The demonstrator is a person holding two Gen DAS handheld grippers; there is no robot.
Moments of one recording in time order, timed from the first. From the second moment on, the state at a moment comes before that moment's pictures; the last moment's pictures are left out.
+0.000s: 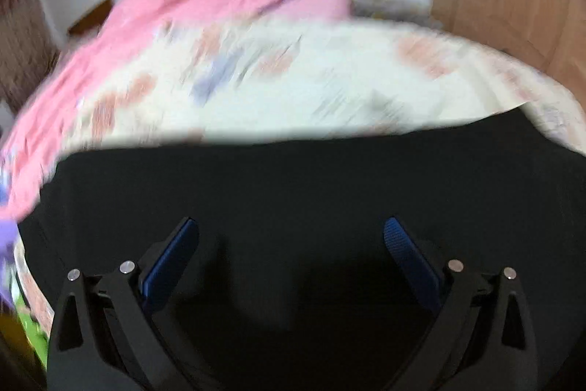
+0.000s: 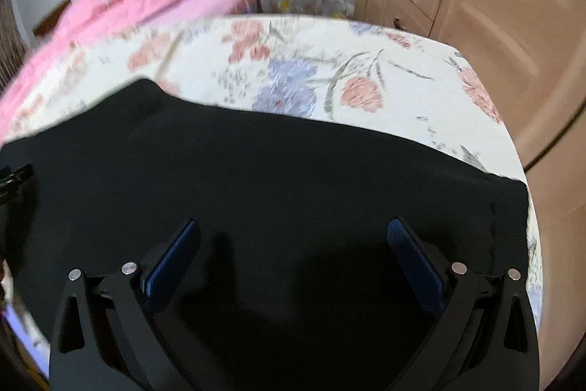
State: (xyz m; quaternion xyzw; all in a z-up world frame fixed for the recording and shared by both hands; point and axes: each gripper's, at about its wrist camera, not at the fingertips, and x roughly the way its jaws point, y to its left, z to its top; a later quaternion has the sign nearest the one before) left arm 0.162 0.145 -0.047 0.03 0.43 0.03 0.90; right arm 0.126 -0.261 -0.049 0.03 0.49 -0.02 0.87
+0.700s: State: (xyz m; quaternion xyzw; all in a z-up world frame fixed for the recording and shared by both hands) left arm 0.201 -0.012 -0.077 0.15 0.42 -0.10 0.89; right arm 0.075 -0.327 -0.077 0.01 0.50 -0.01 0.86
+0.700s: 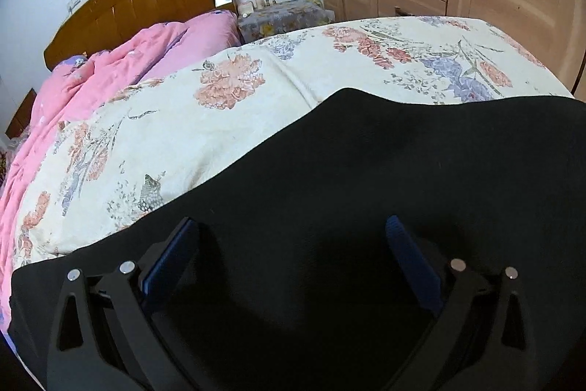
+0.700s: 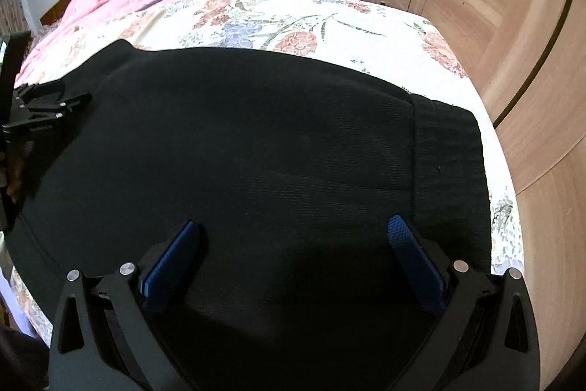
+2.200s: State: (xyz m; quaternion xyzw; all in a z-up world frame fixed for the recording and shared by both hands) left arm 0.198 0.020 -0.075 0.09 0.47 -0.14 0.87; right arm 0.125 -0.266 -0.078 -0.01 0.53 0.03 0.84
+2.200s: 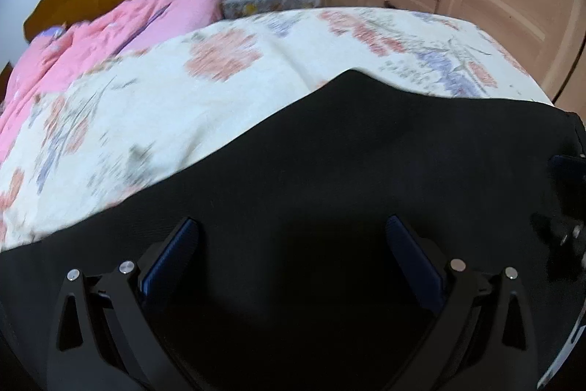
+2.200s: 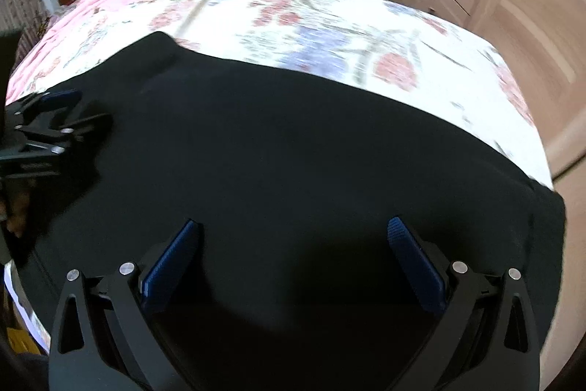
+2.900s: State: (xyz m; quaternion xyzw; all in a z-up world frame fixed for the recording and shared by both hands) left arm 0.239 -0.067 -0.071 0.07 0.47 -0.34 0.81; right arm 0.130 -0.225 -0.079 0.00 0.54 0.08 0.83
